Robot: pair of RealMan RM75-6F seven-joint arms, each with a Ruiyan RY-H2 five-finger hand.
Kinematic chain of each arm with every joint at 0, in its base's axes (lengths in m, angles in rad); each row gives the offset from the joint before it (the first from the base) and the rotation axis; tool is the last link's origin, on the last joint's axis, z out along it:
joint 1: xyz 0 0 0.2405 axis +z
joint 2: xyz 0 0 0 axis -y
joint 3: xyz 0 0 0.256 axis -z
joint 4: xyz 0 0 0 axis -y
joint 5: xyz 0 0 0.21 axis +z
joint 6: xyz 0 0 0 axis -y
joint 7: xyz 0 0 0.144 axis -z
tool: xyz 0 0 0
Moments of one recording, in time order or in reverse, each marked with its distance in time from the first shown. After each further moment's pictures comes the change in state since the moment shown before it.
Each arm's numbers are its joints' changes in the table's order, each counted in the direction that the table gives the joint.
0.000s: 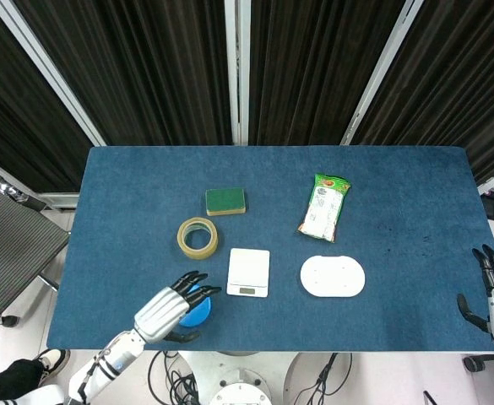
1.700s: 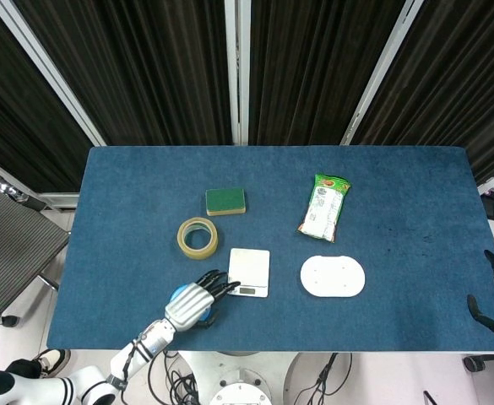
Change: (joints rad) left arm -0.106 0.298 -0.014 -0.388 -0.111 0.022 0.062; right arm -0.006 0.011 -0.010 -0.066 0.028 0.022 -0.055
